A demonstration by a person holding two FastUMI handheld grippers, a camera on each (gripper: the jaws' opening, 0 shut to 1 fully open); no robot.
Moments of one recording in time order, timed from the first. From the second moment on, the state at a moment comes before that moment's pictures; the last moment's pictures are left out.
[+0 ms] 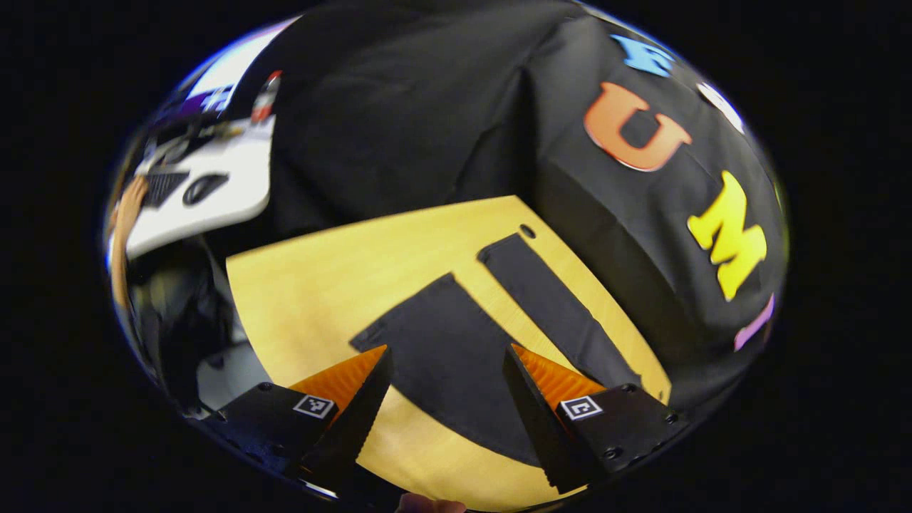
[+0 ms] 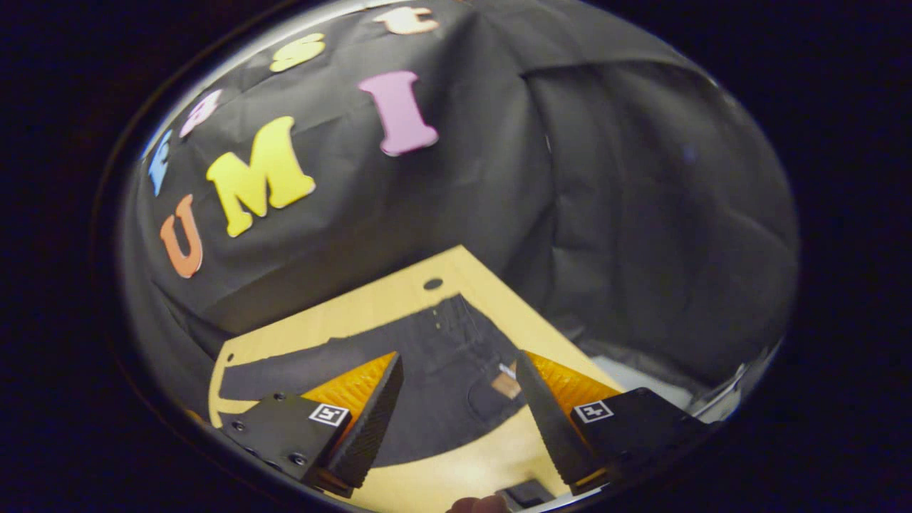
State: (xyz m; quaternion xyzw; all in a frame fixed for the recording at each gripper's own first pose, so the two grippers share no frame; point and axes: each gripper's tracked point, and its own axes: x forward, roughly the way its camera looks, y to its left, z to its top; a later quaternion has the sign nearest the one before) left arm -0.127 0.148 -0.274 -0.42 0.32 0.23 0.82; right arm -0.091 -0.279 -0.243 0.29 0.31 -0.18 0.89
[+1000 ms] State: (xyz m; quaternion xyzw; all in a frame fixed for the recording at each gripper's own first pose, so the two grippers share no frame) left arm -0.078 0.149 -0.320 -0.61 0.30 0.29 0.67; right arm -0.056 -0.318 -0.378 0.59 0.35 -0.27 0.68
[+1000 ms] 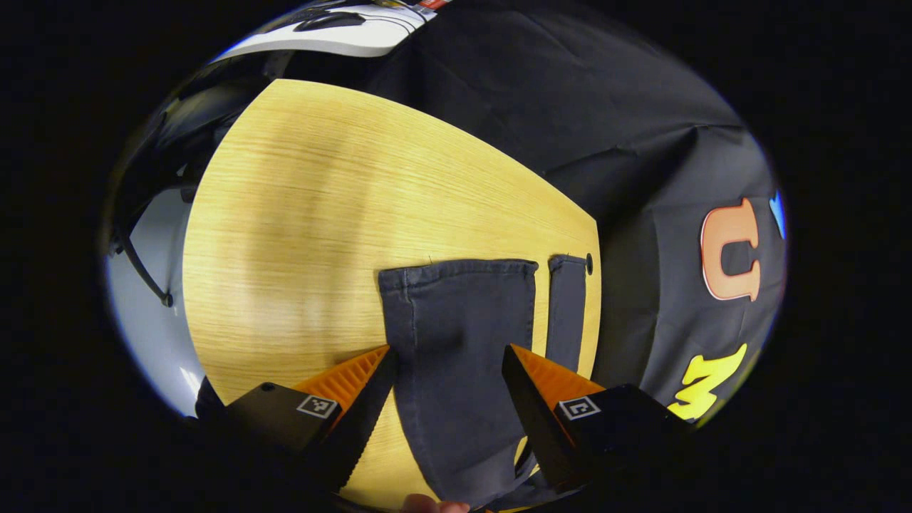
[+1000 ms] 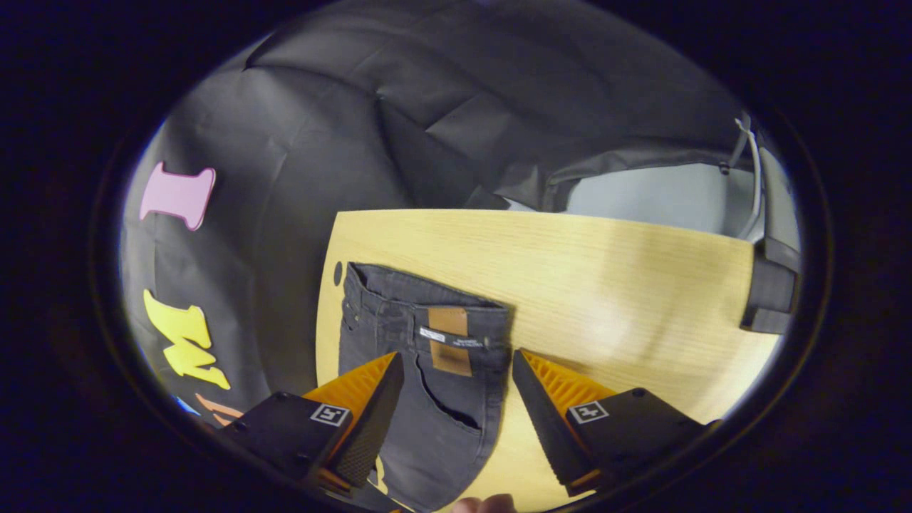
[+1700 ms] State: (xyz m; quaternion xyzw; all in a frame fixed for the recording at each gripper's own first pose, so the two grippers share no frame) left arm -0.051 0.129 -0.342 -0.61 0.36 0.26 0.66; right arm -0.051 -0.328 -0.402 0.55 0.41 -0.32 0.65
